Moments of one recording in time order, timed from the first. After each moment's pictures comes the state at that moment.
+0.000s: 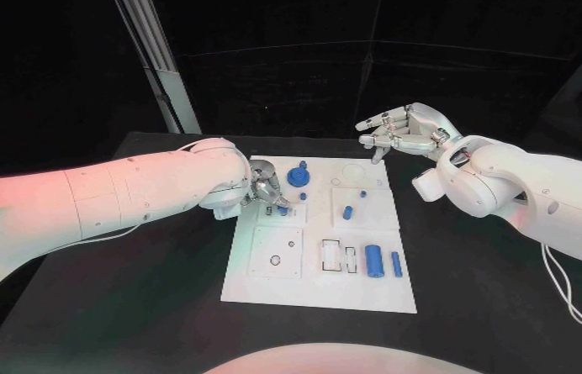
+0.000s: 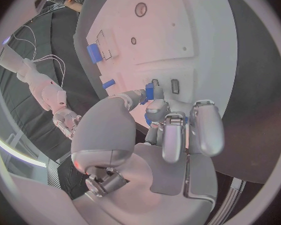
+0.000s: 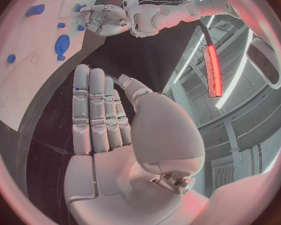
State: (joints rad) left arm 1.31 -0.63 -0.21 1.35 -0.94 0.08 -0.49; left_hand 1.15 -0.12 0.56 0.18 0.30 0.84 0.04 0.78 0.52 1.28 -0.03 1.19 0.97 1.47 -0.09 1.57 1.31 0.08 1.45 0.02 1.35 1.22; right arm 1.18 -0.86 0.05 1.47 -0.58 -0.24 0.24; right_hand 1.33 -0.10 0.26 0.00 0.26 0.98 0.16 0.09 0.08 1.21 0.07 0.36 0.33 1.29 0.00 0.60 0.31 0.18 1.22 0.10 0.56 0.27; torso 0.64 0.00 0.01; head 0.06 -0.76
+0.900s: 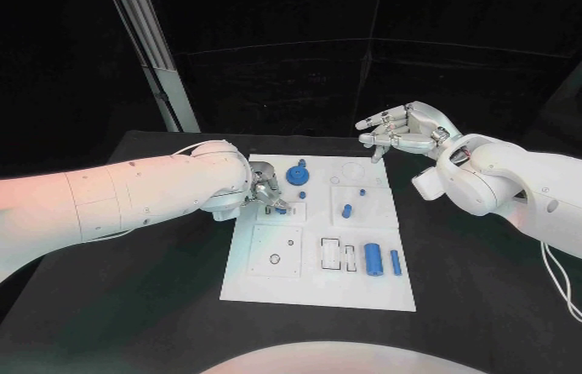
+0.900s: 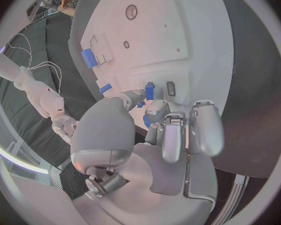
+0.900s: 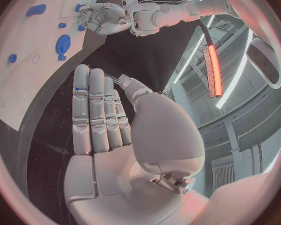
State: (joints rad) left arm 1.31 -0.63 -0.21 1.36 -0.99 0.08 -0.51; left_hand 1.14 -0.12 0.56 0.17 0.35 0.86 0.04 0.78 0.52 1.30 -0.03 1.20 0.98 1.47 -0.09 1.57 1.31 0.08 1.45 0.02 1.35 1.22; right arm 1.18 -0.86 0.05 1.46 -0.58 -0.23 0.24; right_hand 1.33 -0.10 0.26 0.00 0.26 0.98 0.16 0.09 0.08 1.21 0.07 0.36 0.33 1.29 0.00 0.60 0.31 0.18 1.22 0.10 0.56 0.27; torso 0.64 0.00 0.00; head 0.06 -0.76
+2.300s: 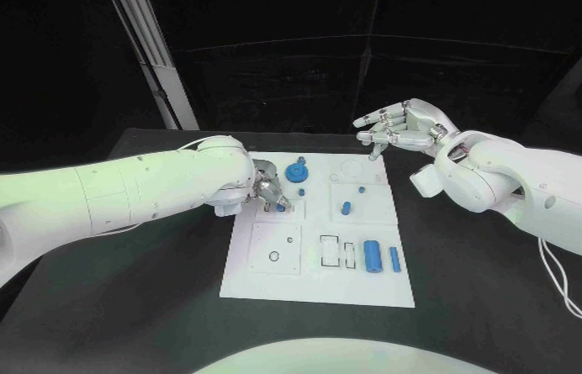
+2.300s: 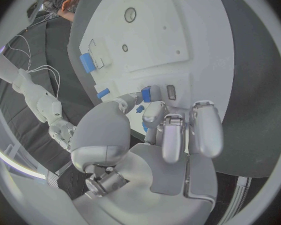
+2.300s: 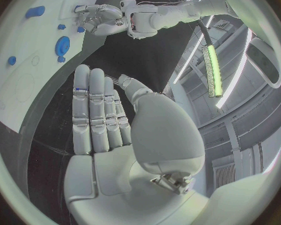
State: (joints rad) left arm 1.31 -0.59 -0.21 1.31 -0.99 0.15 -0.52; left_hand 0.99 -0.11 0.55 0.12 0.38 0.92 0.02 0.76 0.50 1.34 -0.05 1.23 1.04 1.46 -0.10 1.57 1.31 0.08 1.46 0.01 1.35 1.24; right arm 1.18 -0.85 0.05 1.46 -0.58 -0.22 0.24; right_hand 1.33 -0.10 0.26 0.00 0.26 0.98 0.17 0.09 0.08 1.20 0.07 0.37 0.33 1.29 0.00 0.61 0.31 0.18 1.22 0.10 0.56 0.27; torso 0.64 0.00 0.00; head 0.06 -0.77
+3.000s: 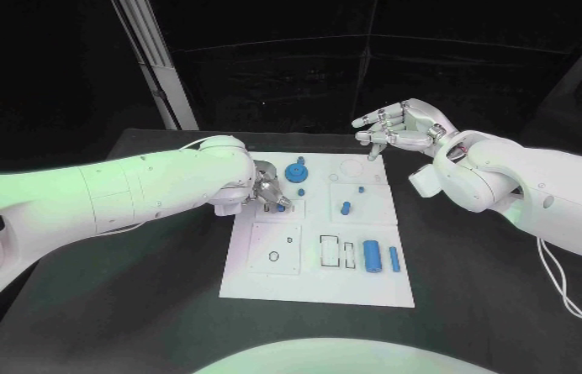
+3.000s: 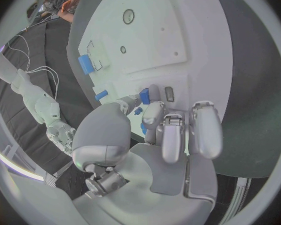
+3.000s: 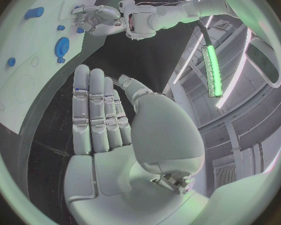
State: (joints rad) left arm 1.31 -0.57 -0.21 1.29 -0.99 0.17 -0.53; left_hand 0.92 -0.11 0.42 0.20 0.38 0.94 0.02 0.74 0.50 1.35 -0.05 1.24 1.06 1.47 -0.10 1.57 1.31 0.08 1.46 0.01 1.36 1.26; right arm 1.18 -0.85 0.05 1.46 -0.58 -0.22 0.24; right_hand 1.33 -0.09 0.26 0.00 0.26 0.98 0.17 0.09 0.08 1.20 0.08 0.37 0.33 1.28 0.00 0.61 0.31 0.18 1.22 0.10 0.56 0.27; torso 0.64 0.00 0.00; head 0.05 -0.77
